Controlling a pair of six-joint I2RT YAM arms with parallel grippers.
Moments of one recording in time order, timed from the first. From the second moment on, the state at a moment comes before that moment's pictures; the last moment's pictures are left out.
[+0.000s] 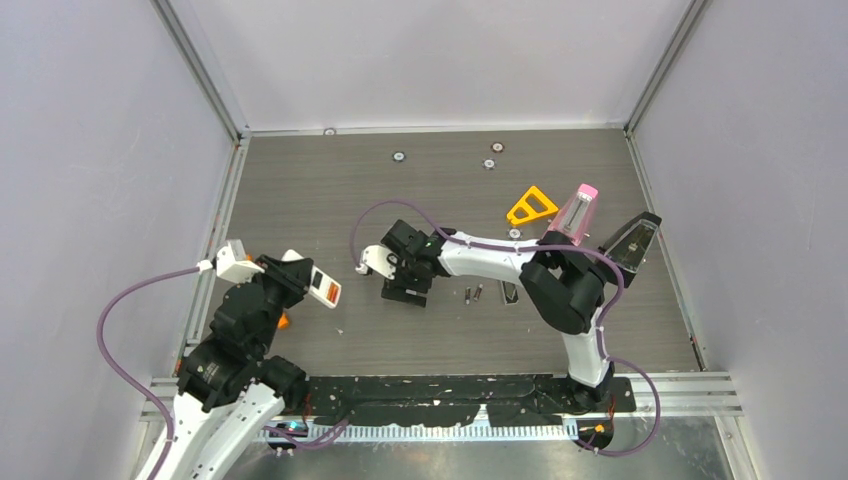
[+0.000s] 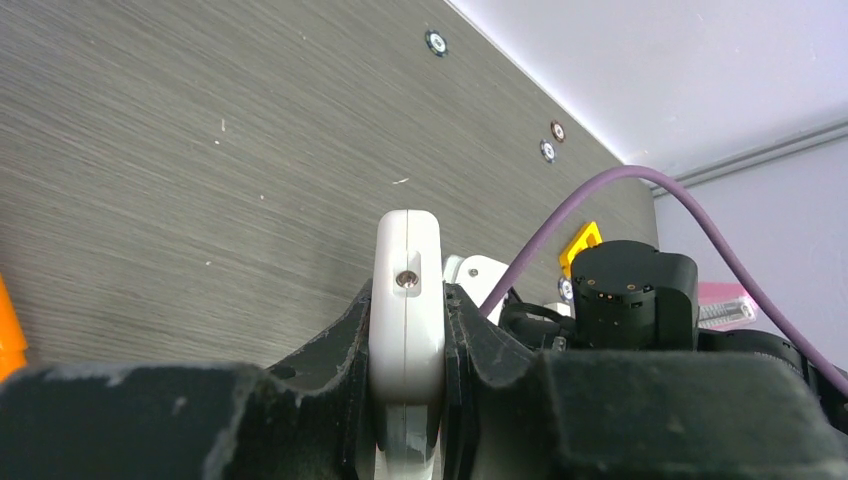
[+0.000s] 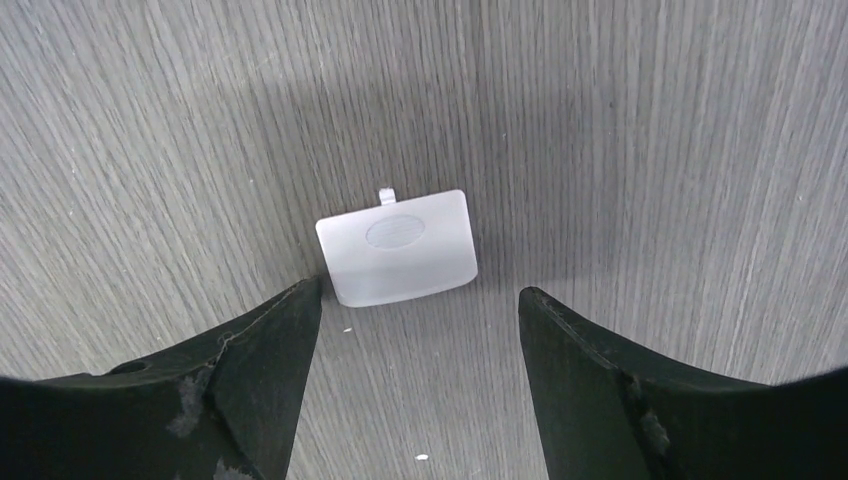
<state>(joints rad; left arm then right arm) -0.50 0.30 0.65 -0.63 -0.43 -0.86 0.97 1.98 1.39 -0.53 -0.08 -0.48</state>
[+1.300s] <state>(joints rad) -0.50 0.27 0.71 -0.66 -0.46 -0.81 0.96 1.94 1.38 -0.49 -0.07 -0.51</state>
